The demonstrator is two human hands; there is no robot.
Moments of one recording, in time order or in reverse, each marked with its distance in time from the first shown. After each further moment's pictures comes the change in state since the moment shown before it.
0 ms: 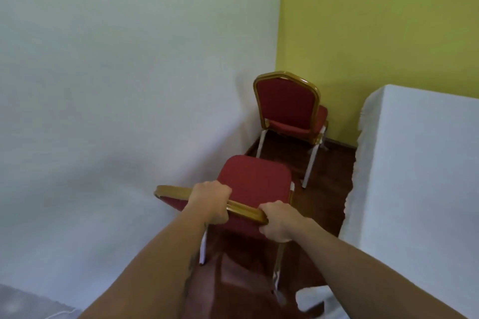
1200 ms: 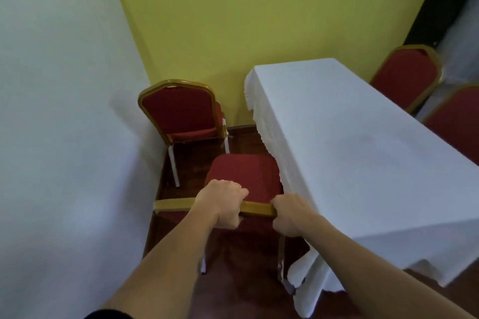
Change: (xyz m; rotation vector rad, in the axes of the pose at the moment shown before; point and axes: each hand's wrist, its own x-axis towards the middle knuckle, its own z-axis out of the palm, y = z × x) left_hand 0.107 0.057 -0.035 0.187 0.231 0.890; right_hand -0.029 0.031 0.004 0.120 0.267 0.599
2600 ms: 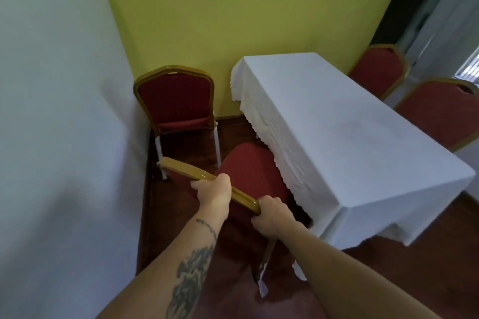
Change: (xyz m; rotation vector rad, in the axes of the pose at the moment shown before) left_hand -0.080 -0.054 0.028 -1.906 0.357 -1.167; right_hand -0.009 -0.160 0.049 0.360 0.053 0.329
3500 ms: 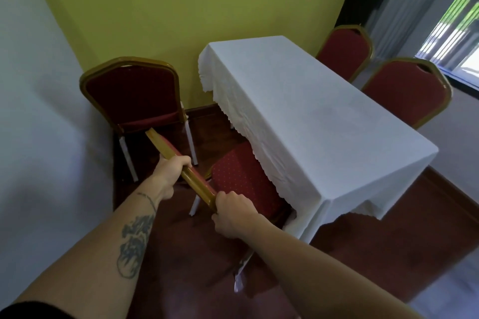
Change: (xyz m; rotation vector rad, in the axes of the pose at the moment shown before) left_hand 0.107 0.054 0.010 0.318 -0.331 0.177; right_hand 0.029 -0.037 -0.005 -0.174 0.006 -0.103
